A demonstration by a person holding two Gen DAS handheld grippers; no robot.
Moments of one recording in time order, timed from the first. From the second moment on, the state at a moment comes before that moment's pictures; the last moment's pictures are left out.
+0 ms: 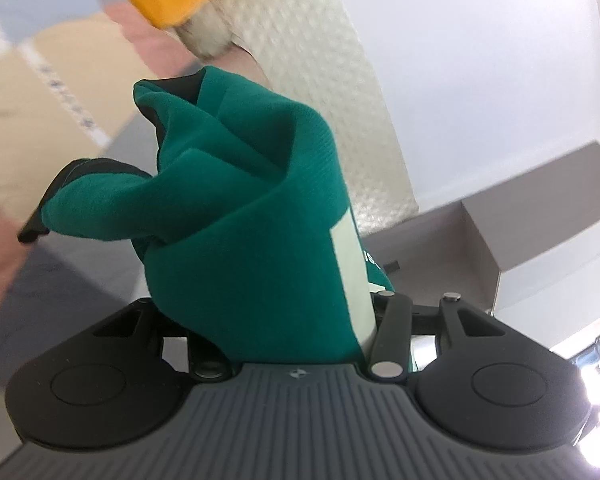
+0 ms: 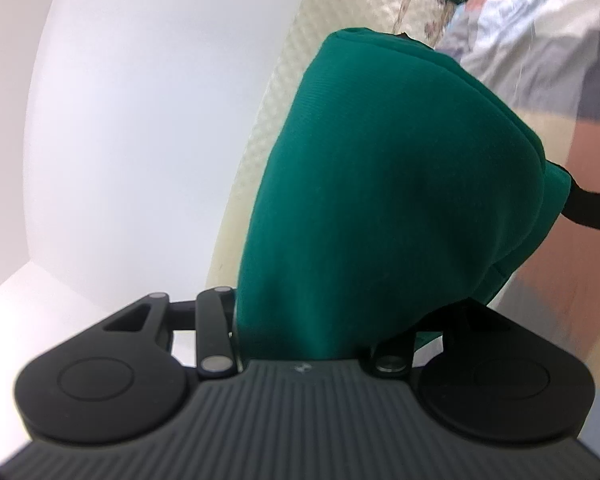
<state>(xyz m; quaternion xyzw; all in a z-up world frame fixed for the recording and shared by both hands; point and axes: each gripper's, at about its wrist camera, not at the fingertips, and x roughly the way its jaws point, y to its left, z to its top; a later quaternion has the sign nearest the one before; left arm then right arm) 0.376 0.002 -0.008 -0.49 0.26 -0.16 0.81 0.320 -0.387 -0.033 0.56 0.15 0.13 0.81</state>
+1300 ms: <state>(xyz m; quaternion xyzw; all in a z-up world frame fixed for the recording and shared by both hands) 0.515 -0.071 -0.253 -0.43 0.32 -0.23 0.81 0.414 -0.476 -0.250 0.56 0.18 0.05 0.81</state>
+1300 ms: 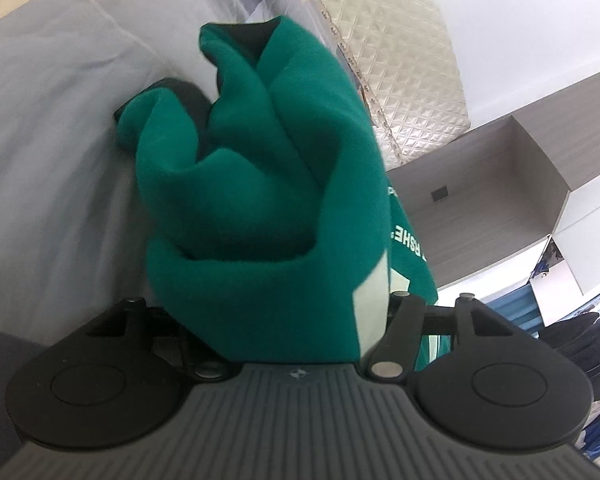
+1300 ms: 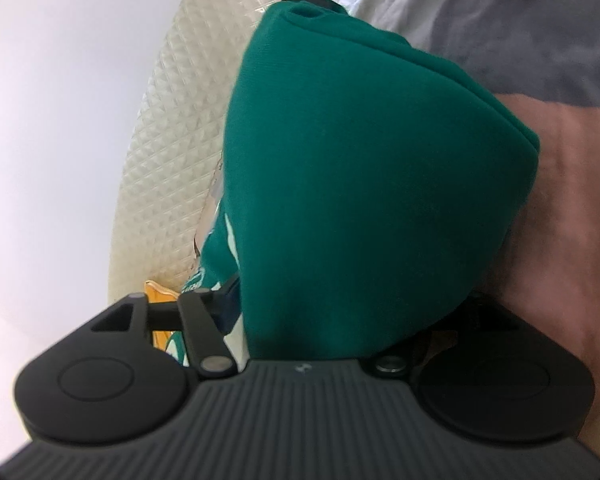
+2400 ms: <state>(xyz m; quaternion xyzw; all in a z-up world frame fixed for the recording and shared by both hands) 0.347 -0.078 -0.015 -0.24 0.34 -0.21 0.89 0.266 -0.454 -0.022 0.48 0.28 -0.02 0.83</state>
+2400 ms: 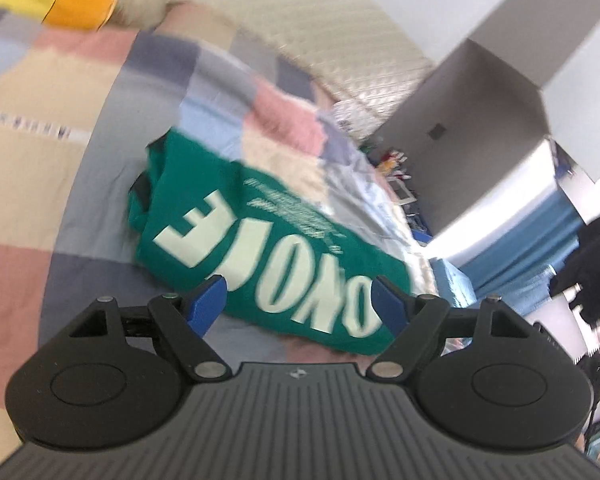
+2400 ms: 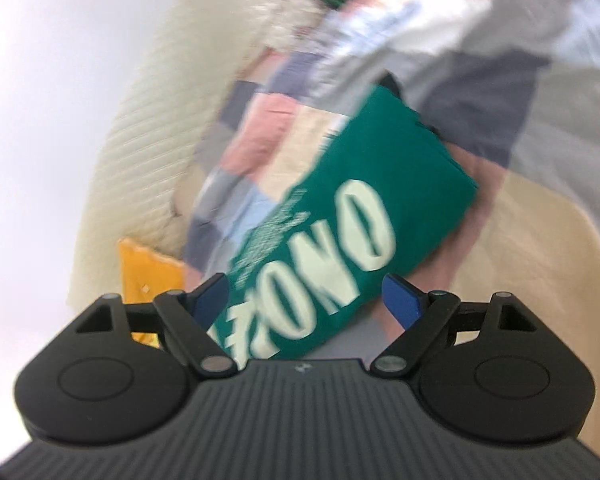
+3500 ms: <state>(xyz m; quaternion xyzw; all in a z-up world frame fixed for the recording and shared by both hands) 0.056 -0.095 0.039 0.01 0.18 -0.20 0.96 0.051 -0.299 0.030 0.10 0.16 0.03 0.98</state>
